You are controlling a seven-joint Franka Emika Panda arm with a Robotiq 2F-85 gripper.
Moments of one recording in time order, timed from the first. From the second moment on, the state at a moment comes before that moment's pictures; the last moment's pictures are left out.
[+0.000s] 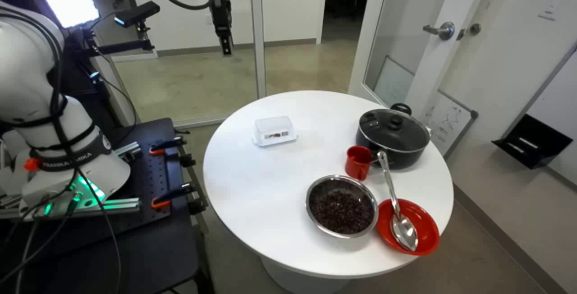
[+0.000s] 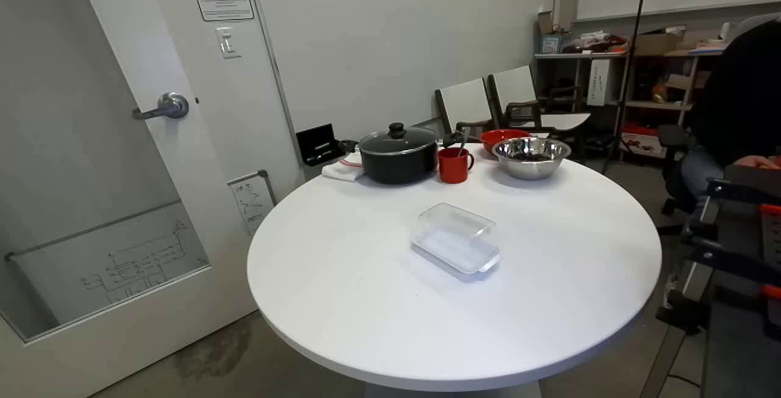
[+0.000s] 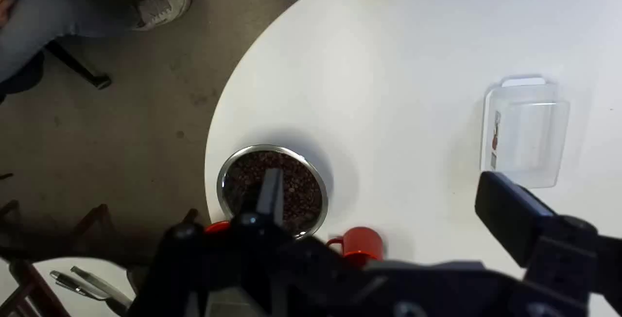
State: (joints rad) arm -0.16 -0.60 0.05 -2.54 -0.20 1.98 0.20
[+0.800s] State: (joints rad) arm -0.16 -0.60 0.04 -2.54 -0.20 1.98 0.20
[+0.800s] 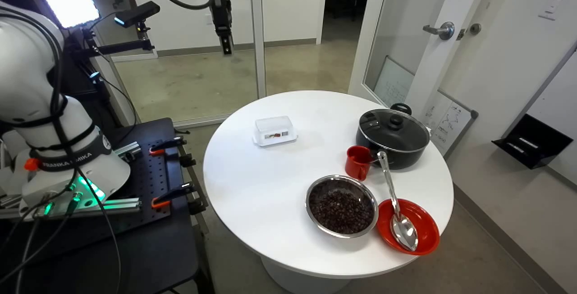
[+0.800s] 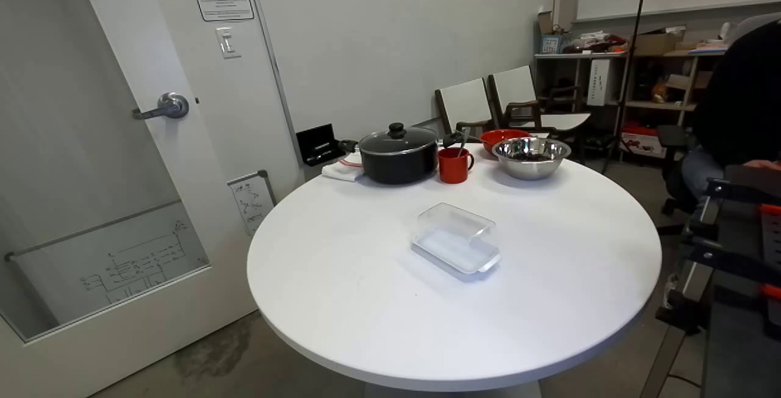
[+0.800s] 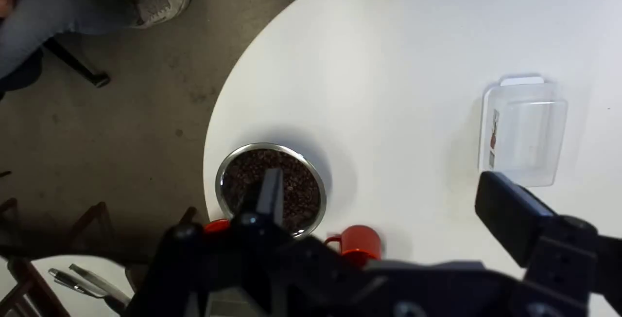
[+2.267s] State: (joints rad) arm 0.07 -0.25 0.14 -2.47 0.00 2.27 0.23
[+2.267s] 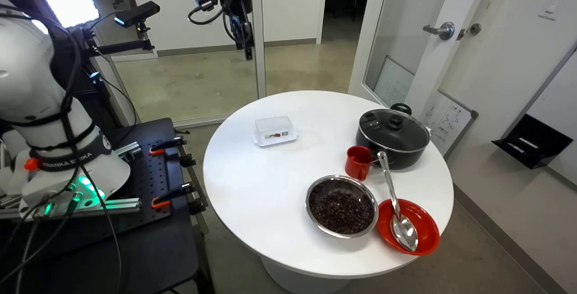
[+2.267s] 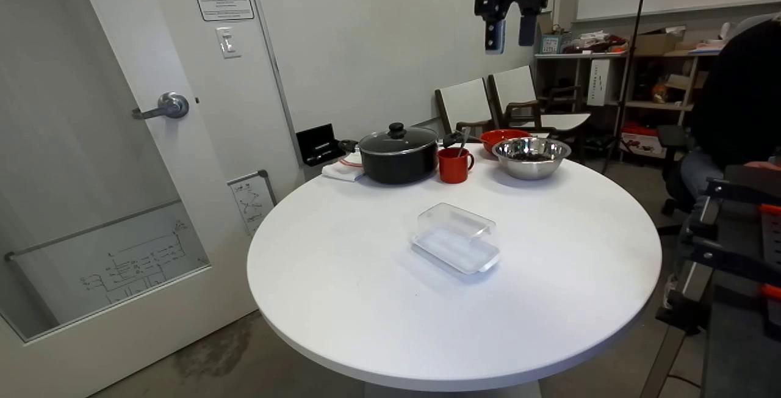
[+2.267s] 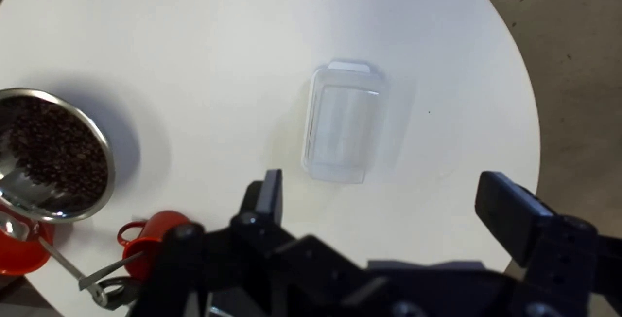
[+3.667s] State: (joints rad) arm 0.09 0.03 0.14 -2.33 -0.06 2.32 0.53
